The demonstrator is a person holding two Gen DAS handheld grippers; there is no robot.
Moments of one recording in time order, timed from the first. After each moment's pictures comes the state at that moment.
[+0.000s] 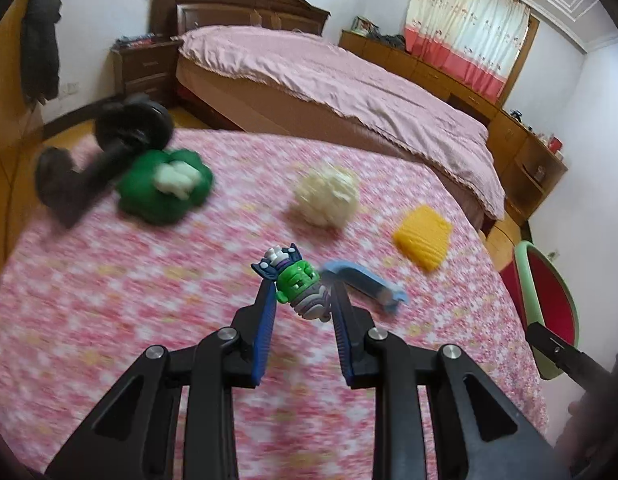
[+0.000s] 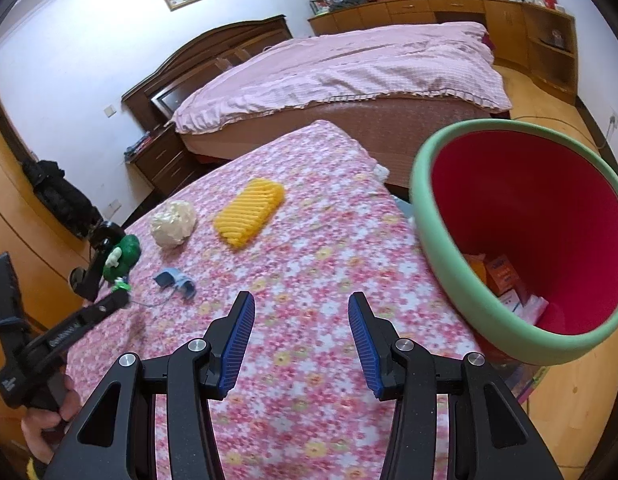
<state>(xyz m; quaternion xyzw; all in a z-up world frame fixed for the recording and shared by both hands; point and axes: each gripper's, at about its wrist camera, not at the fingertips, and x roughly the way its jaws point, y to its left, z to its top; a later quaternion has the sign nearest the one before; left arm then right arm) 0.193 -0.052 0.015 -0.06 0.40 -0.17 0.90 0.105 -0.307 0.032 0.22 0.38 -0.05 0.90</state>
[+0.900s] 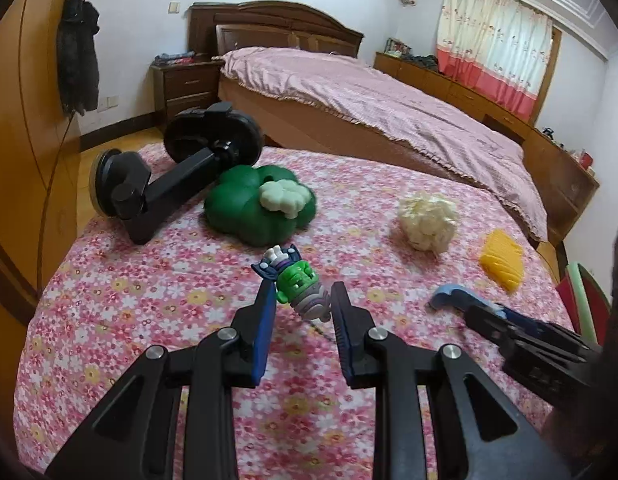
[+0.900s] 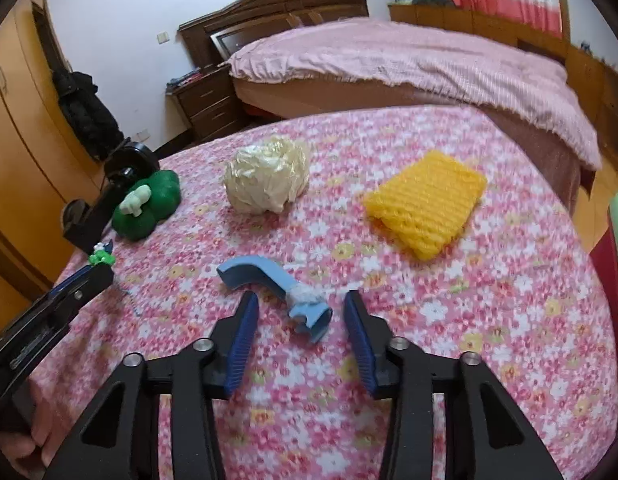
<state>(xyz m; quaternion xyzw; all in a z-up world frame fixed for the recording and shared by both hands) 0.208 0.000 -0.009 -0.05 0.37 -0.11 0.92 0.215 -0.188 -0.010 0.10 0.42 0.02 0.90</state>
